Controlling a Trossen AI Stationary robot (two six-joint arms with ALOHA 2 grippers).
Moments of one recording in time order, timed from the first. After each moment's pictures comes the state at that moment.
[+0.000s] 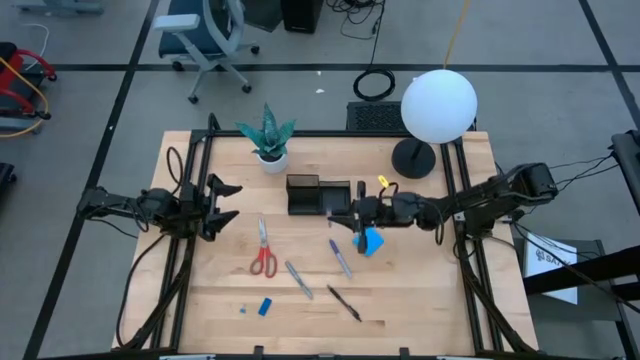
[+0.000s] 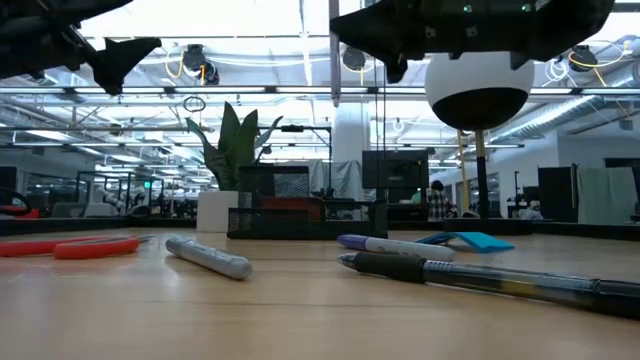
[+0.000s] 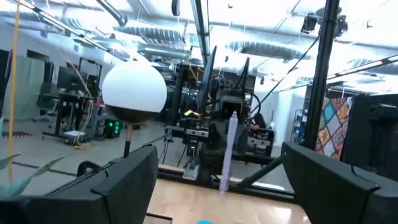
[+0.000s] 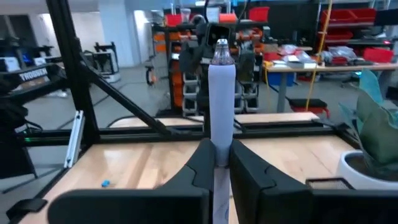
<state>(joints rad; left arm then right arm) -0.18 0.06 0.01 0.40 -0.23 -0.08 0.09 1.47 0.63 0.85 0.09 0.05</state>
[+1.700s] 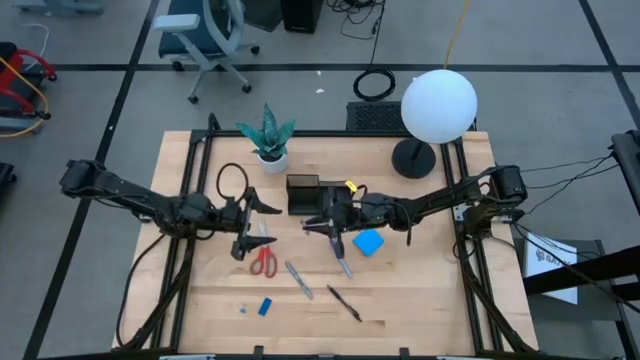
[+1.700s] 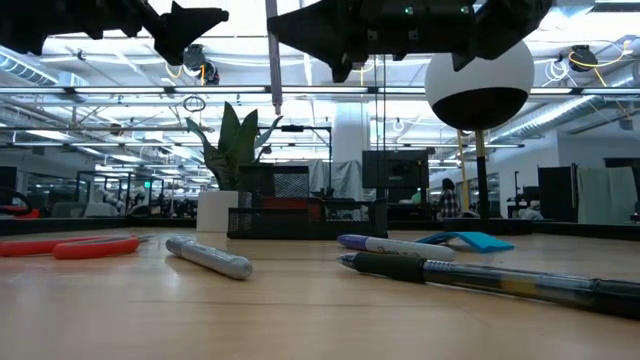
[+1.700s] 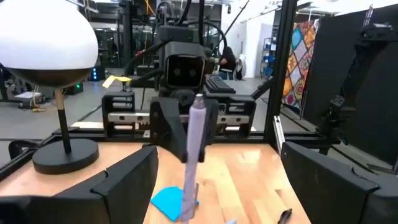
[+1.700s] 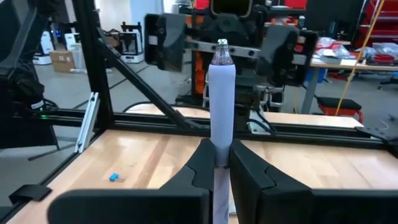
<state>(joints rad) -0.24 0.92 0.33 0.66 -0.11 -0.05 0.09 1.71 0.89 0.78 -0.03 -0.01</state>
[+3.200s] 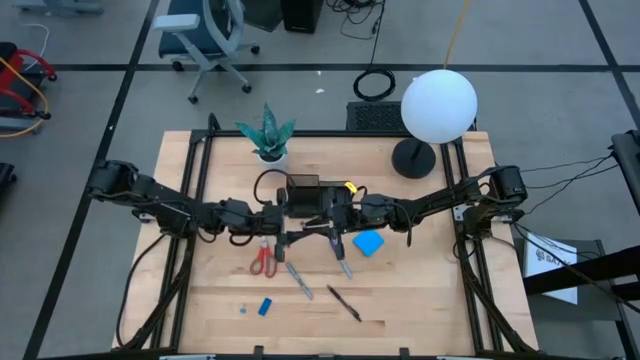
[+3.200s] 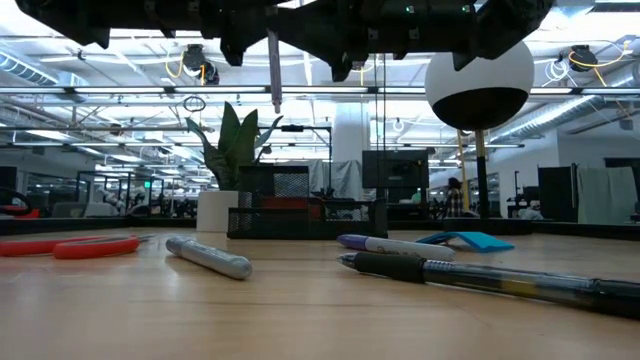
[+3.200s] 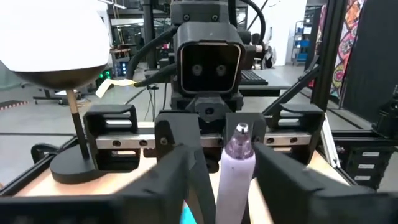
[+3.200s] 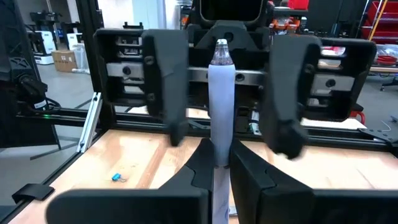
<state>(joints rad) -0.20 1.37 0.59 0.82 -0.19 0.01 0.09 1.71 0.89 0.78 -0.03 -0.02</state>
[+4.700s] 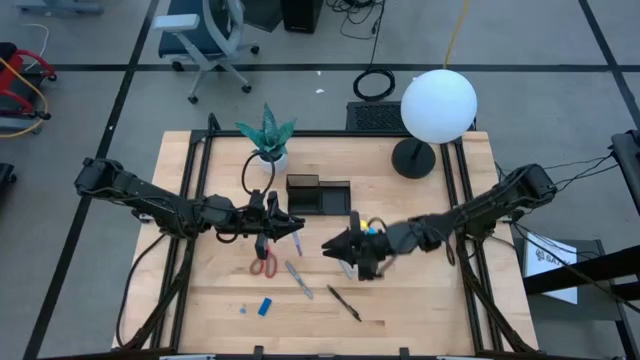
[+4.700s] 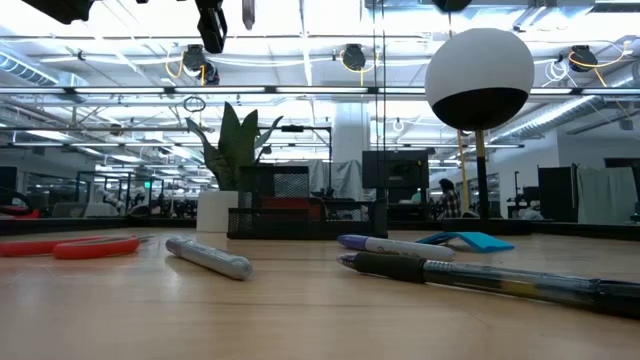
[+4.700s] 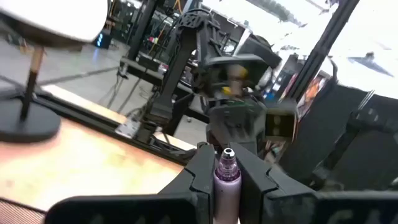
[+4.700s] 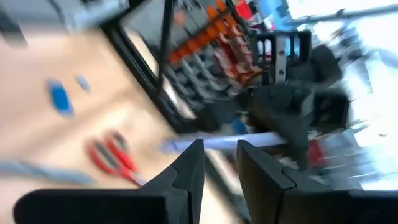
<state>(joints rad) -0.25 1.21 0.59 0.73 -0.18 -0.46 0.38 1.50 0.89 0.49 0.35 -1.01</state>
